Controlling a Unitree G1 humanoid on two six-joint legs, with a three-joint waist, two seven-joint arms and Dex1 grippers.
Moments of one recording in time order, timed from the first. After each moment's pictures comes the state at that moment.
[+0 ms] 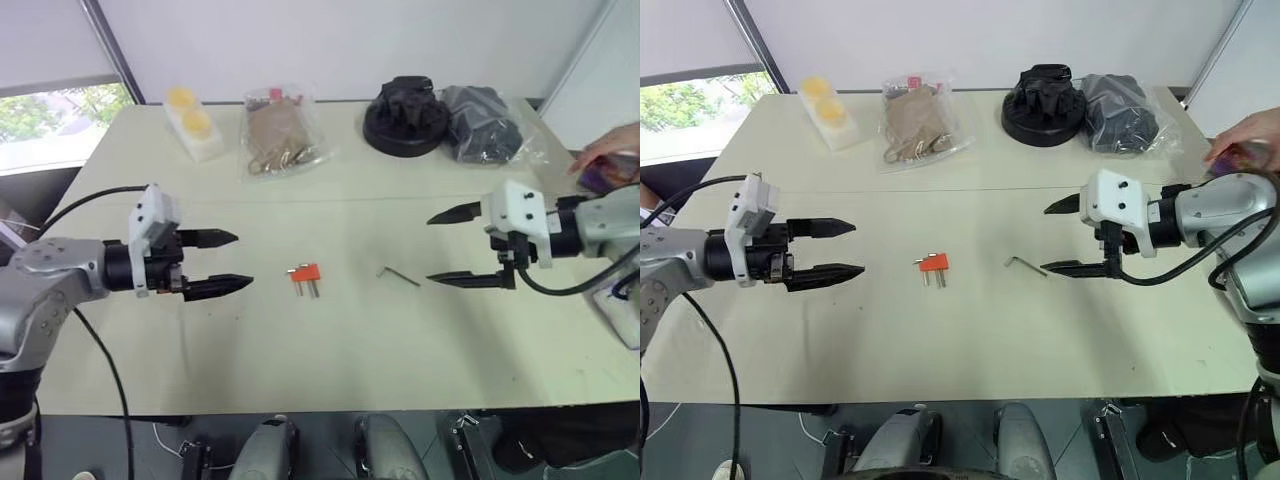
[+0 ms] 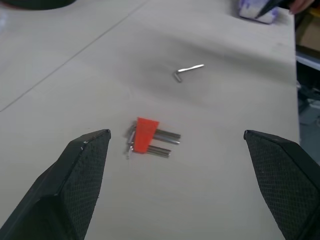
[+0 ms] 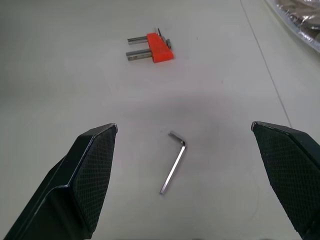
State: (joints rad) left arm -0.31 0.94 0.19 -0.32 -0.73 0.73 -1.11; right arm -0.52 -1.08 0.00 -0.24 0.38 0.43 1.29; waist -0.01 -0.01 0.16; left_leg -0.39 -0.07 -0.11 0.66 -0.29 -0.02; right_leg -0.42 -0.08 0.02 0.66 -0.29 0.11
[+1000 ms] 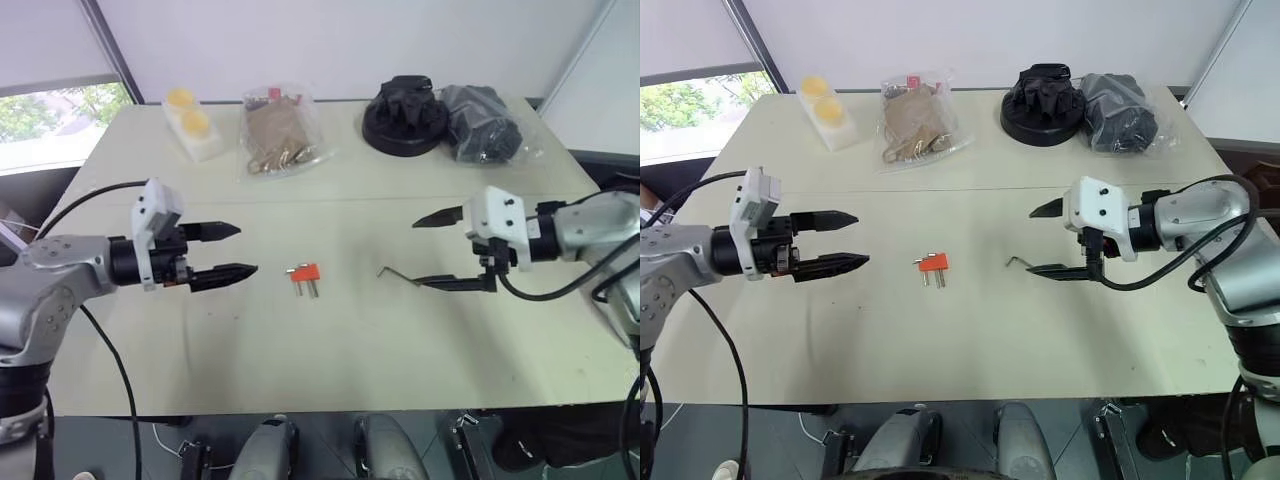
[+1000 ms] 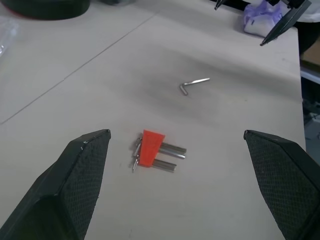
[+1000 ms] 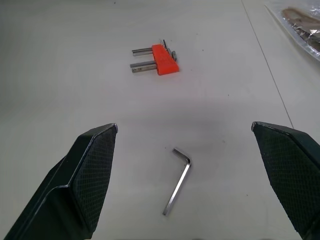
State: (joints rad) left arm -0.34 0.90 0.19 -0.30 -0.75 0.75 -1.04; right arm -0.53 -1.01 0.04 -0.26 0.36 0.43 1.25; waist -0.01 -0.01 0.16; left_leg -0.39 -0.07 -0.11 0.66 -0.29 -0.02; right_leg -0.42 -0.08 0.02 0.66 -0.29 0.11
